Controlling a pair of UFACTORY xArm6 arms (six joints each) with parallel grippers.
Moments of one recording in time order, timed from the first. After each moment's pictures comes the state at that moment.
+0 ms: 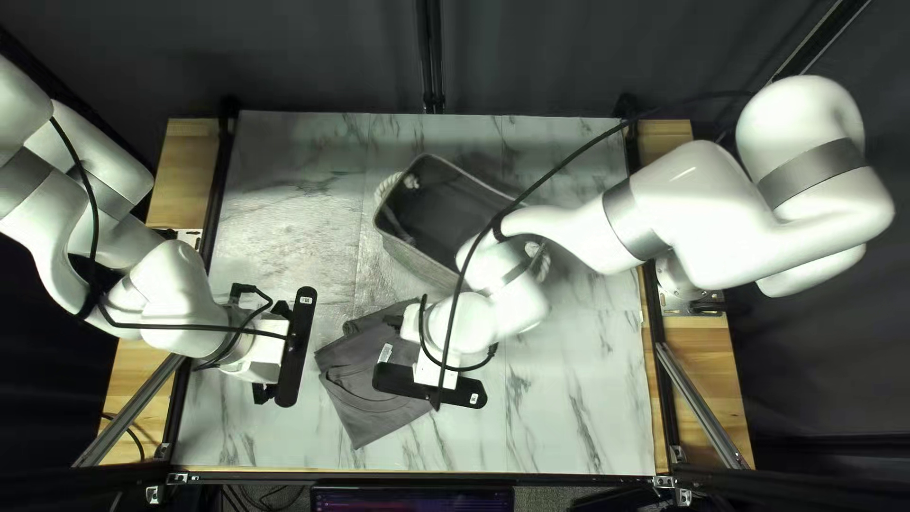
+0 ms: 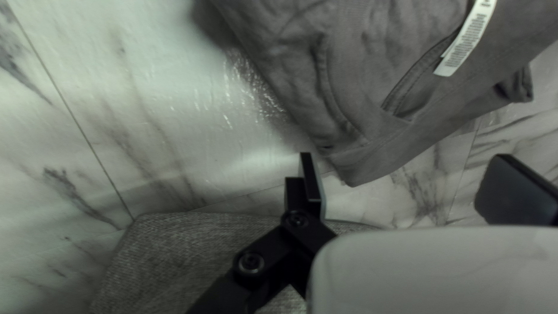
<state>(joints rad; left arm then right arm) -0.59 -0.31 -0.34 0.32 0.41 -0.78 0.32 0.30 -1.09 -0.39 0.64 -0.84</state>
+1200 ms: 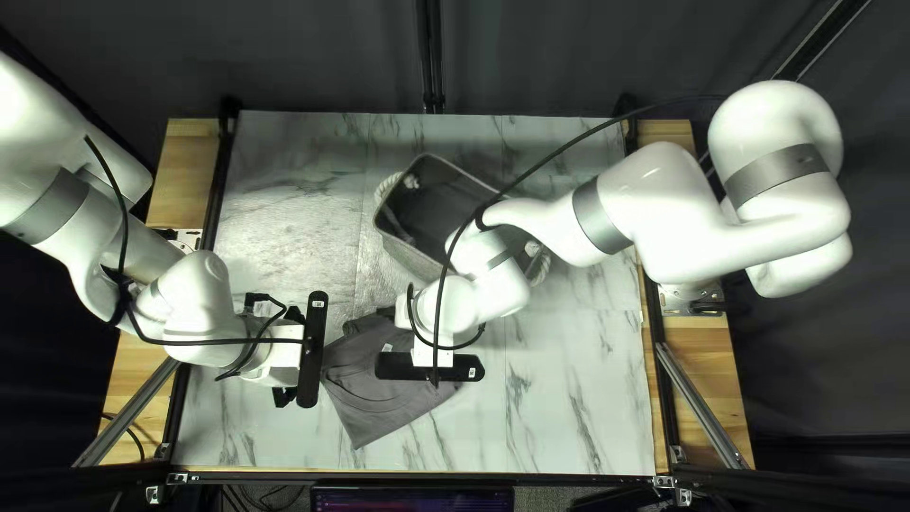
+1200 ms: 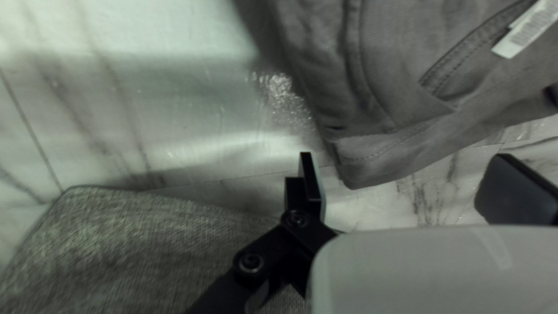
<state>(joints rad) -0.56 -0.18 -0.39 0.54 0.36 -1.03 0.25 0.38 -1.07 -0.42 0.50 -0.95</state>
